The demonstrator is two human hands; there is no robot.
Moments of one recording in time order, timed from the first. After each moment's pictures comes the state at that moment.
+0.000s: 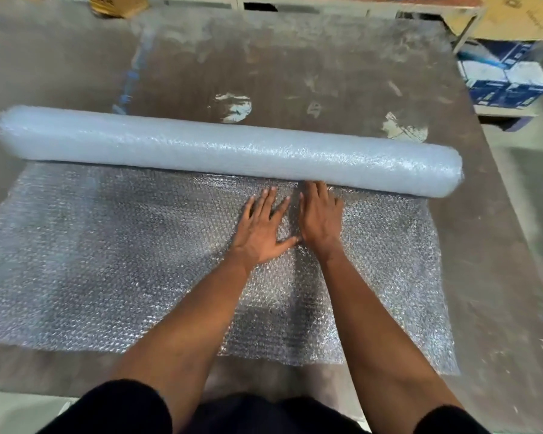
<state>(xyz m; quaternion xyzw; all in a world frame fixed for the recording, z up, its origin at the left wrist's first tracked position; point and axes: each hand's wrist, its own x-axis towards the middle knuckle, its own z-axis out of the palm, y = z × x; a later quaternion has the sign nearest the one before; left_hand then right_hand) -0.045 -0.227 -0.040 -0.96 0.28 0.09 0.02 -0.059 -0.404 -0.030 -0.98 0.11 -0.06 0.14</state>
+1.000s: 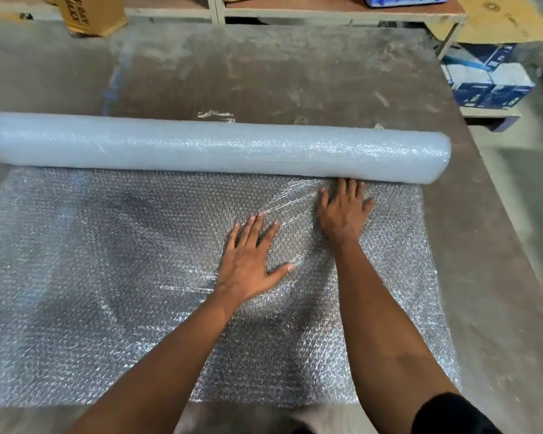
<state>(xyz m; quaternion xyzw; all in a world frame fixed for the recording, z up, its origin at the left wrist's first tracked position) -0.055 -0.228 -0.031 -0.96 0.27 0.09 -0.02 -0.006 -0.483 -0.028 -0.95 0.29 0.04 0.08</state>
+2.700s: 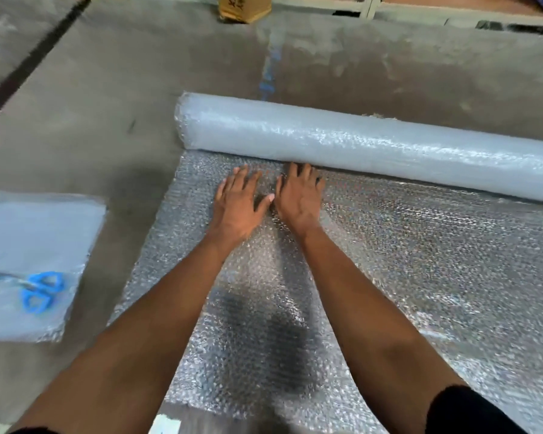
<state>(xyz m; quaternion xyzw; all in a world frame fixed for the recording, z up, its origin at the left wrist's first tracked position) 0.151 0.168 -0.018 -0.98 0.12 0.02 -0.12 0.166 0.011 -0.026 -0.99 0.10 0.03 0.09</state>
